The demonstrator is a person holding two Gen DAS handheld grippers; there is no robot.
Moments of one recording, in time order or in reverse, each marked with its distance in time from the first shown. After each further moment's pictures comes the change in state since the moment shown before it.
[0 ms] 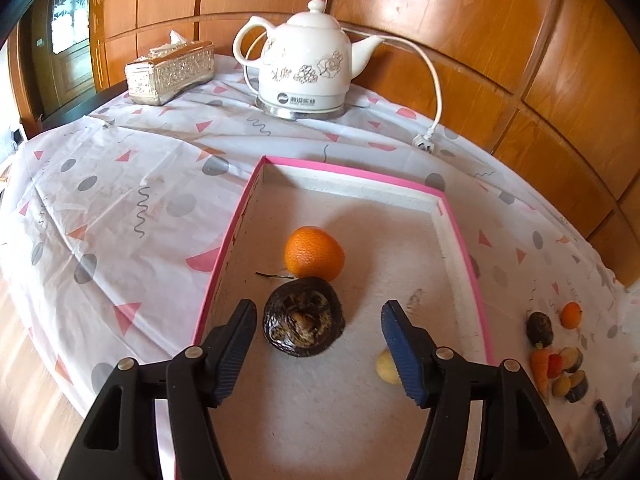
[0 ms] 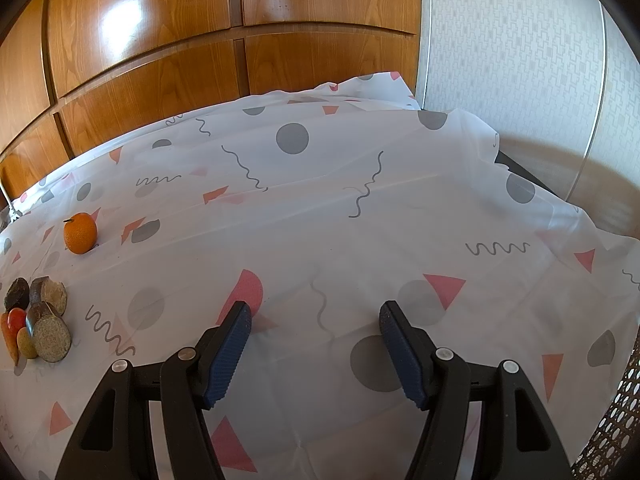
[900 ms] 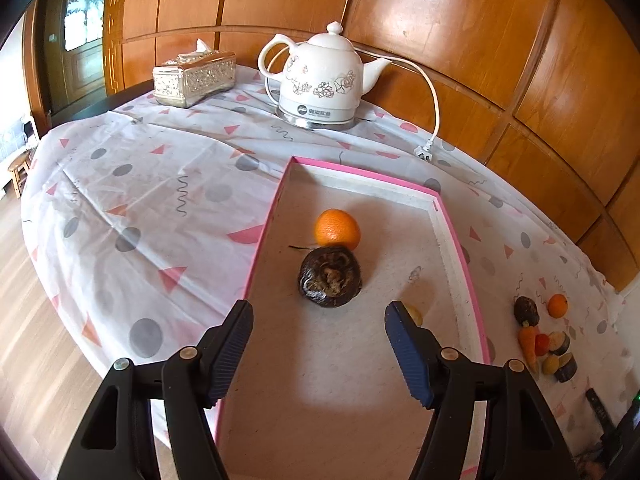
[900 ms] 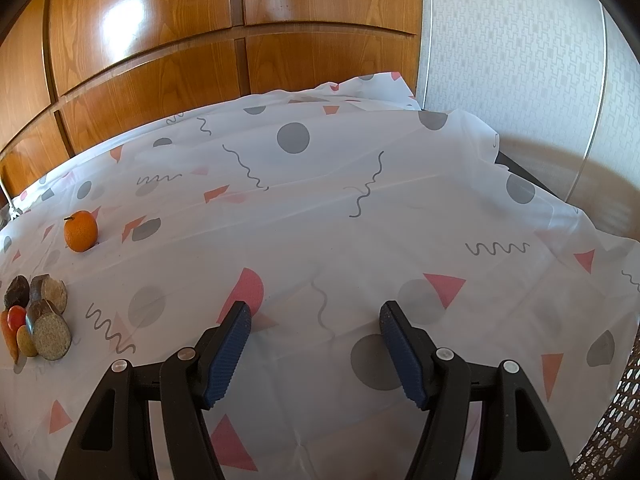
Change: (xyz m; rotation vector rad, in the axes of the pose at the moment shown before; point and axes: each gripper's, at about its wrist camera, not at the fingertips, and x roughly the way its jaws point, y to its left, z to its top) left arm -0.045 0.023 -0.031 -0.027 -0.047 0.000; right arm -0.001 0.000 -0.001 -0.002 0.004 -0.002
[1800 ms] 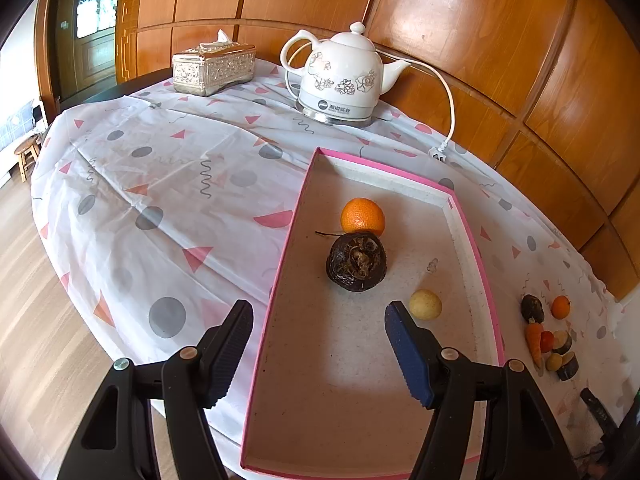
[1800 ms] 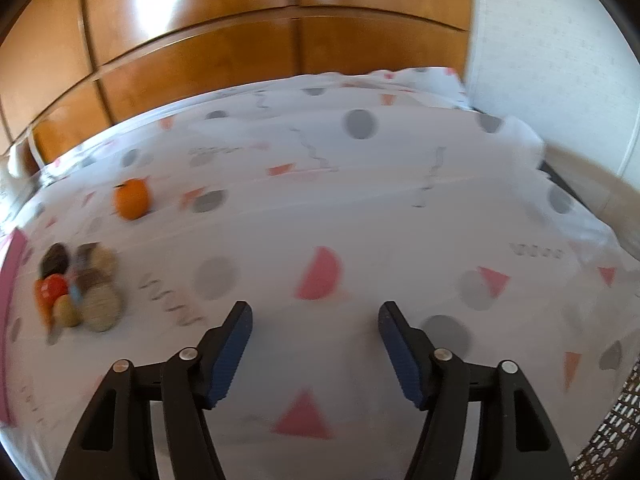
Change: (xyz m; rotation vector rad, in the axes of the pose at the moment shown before) left arm -0.006 0.022 -0.011 -0.052 0.006 0.004; right arm -0.011 0.033 0.003 -0.104 0.088 0.135
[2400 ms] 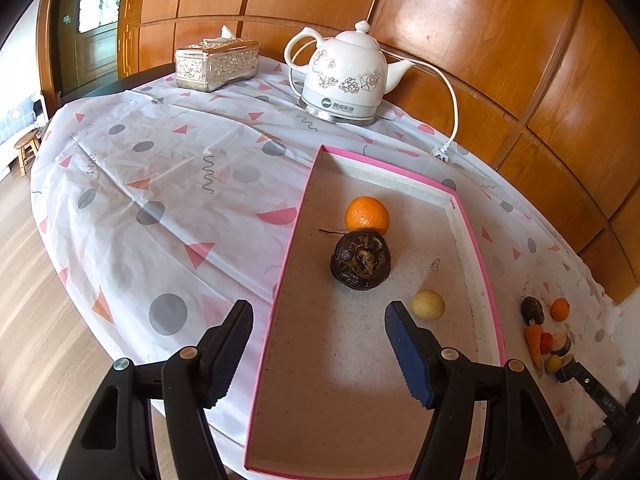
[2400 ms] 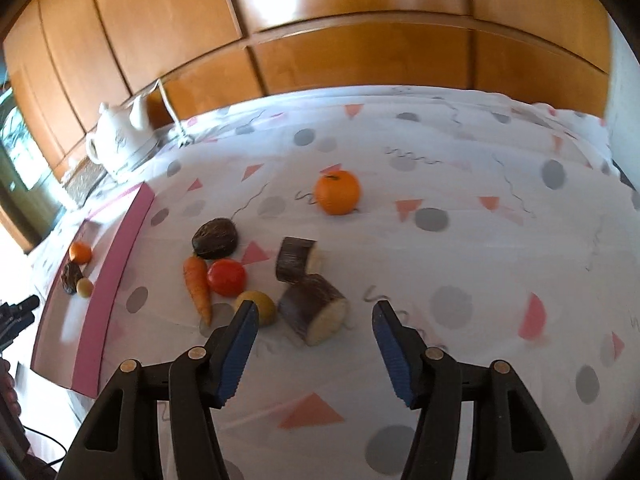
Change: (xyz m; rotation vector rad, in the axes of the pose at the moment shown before) left arm 0.002 0.004 0.000 -0.019 0.005 -0.002; right arm -0.010 0.099 0.016 -0.234 0.054 0.374
